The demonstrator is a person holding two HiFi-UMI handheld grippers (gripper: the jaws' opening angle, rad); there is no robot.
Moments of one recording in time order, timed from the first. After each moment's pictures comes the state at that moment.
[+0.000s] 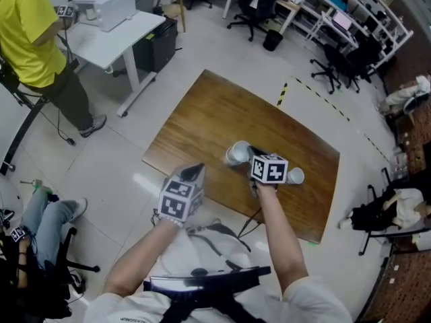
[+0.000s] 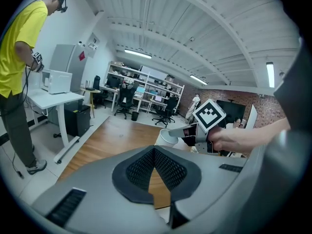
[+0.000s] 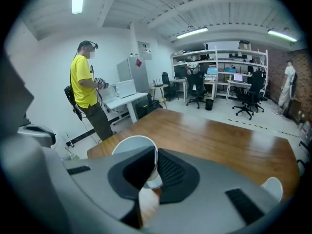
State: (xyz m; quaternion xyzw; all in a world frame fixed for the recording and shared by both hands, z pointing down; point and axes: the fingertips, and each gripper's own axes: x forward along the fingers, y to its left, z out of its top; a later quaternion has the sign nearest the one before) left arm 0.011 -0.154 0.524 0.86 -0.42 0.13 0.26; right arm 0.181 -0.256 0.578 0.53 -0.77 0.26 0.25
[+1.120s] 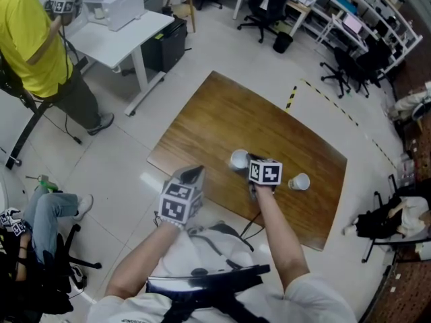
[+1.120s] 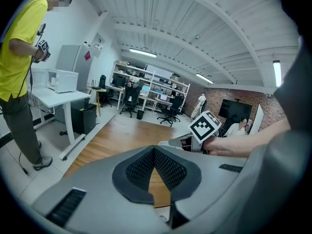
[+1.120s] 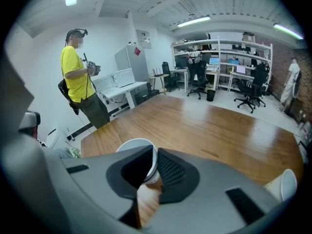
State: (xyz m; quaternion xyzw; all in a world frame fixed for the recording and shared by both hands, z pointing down) left arm 0.002 -0.155 0.534 0.84 -0.45 0.14 0.27; right arm 0.184 -0.259 0.646 0.51 -0.75 0.29 0.29
